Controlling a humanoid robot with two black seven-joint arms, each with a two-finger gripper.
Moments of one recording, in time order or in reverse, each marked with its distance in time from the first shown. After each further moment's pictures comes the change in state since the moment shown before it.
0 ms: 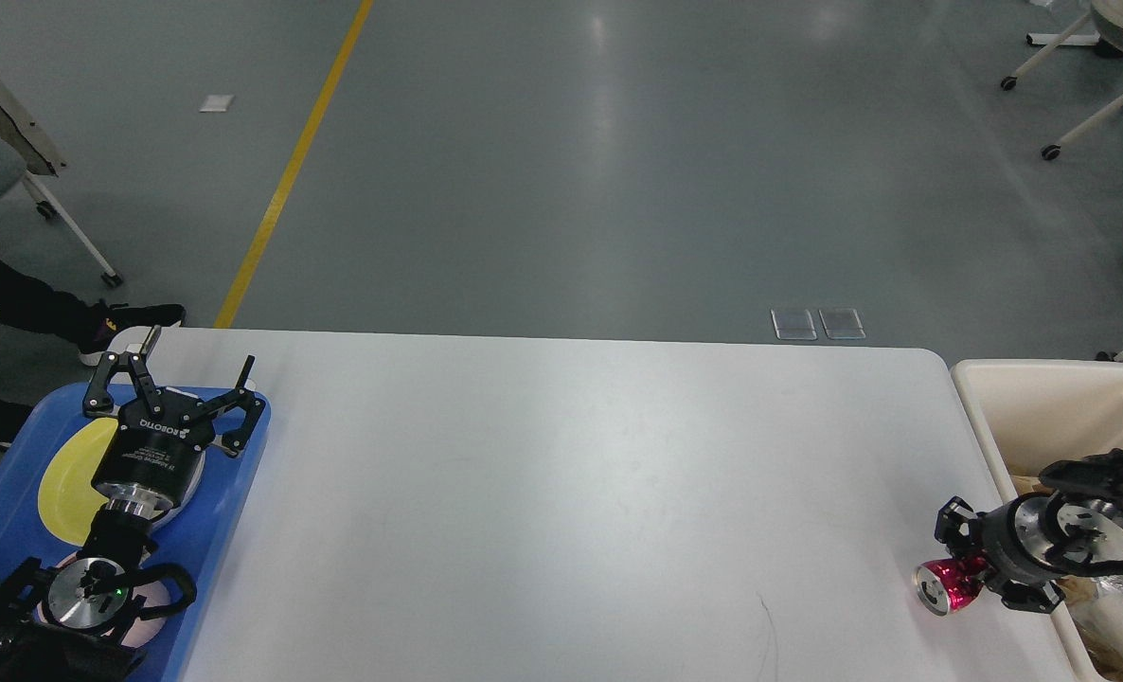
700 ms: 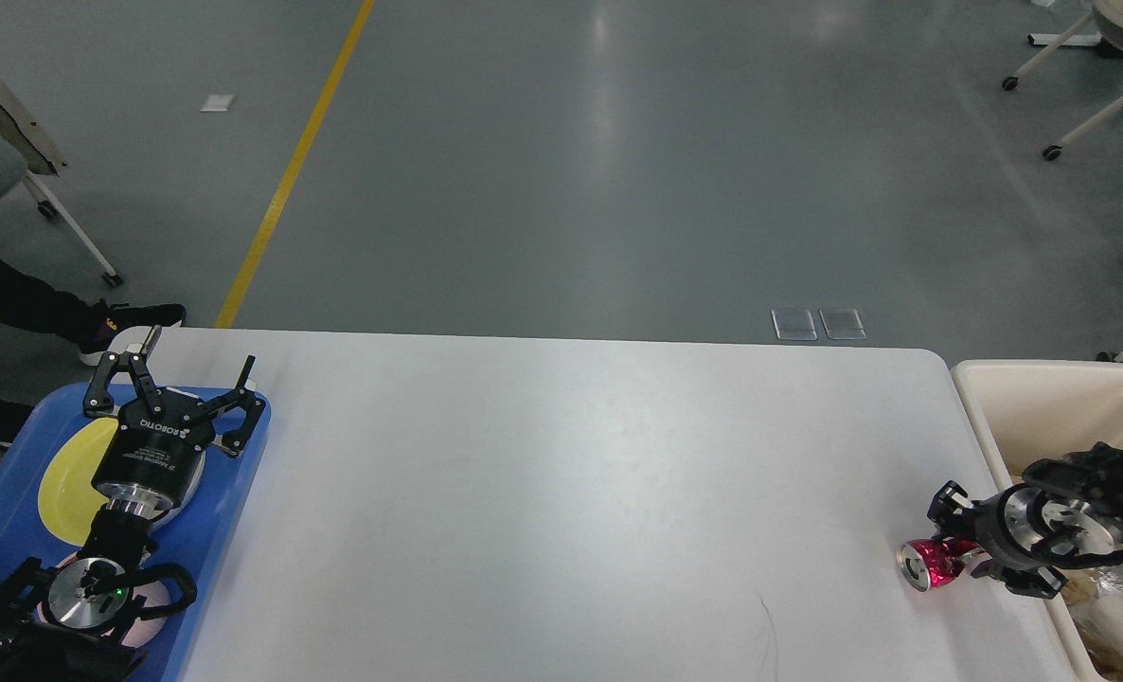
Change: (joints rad) left arm 0.000 0.000 0.000 0.000 0.000 0.000 0.000; right arm -0.063 0.073 0.000 -0.152 -0.001 0.004 0.015
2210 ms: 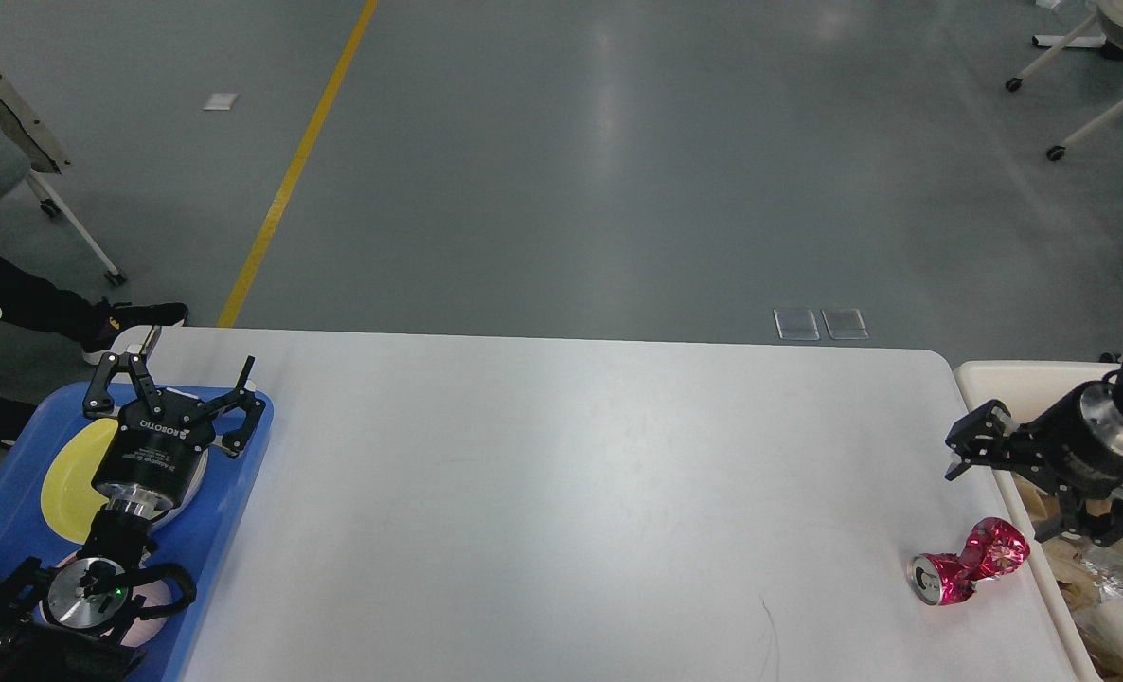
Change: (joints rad) left arm 0.000 0.000 0.000 0.000 0.000 0.000 0.000; right arm 0.546 -0.170 -0.316 0.438 -0.014 0.276 0.002
